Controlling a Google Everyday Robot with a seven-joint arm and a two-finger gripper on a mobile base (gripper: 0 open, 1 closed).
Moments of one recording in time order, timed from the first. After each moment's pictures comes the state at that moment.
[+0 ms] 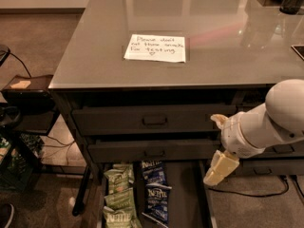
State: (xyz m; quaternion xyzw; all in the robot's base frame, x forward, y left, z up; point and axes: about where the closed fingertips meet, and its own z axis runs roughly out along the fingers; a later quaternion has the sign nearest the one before) arm 0.440 -0.161 0.733 -0.60 0.76 0.08 0.23
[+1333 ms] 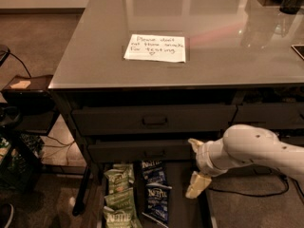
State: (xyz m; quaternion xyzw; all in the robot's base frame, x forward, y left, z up) arm 0.462 -0.128 0.579 -0.65 0.72 0.09 0.23
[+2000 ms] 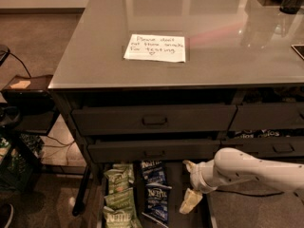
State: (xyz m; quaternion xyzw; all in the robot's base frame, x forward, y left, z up) arm 0.451 -0.118 0.448 -0.62 0.74 0.17 0.21
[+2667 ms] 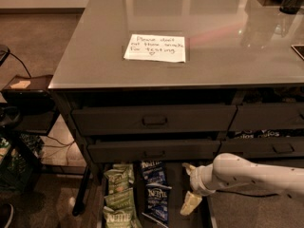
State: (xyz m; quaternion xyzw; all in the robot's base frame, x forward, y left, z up) arm 0.456 -0.122 0.414 -0.63 0.72 0.16 0.22
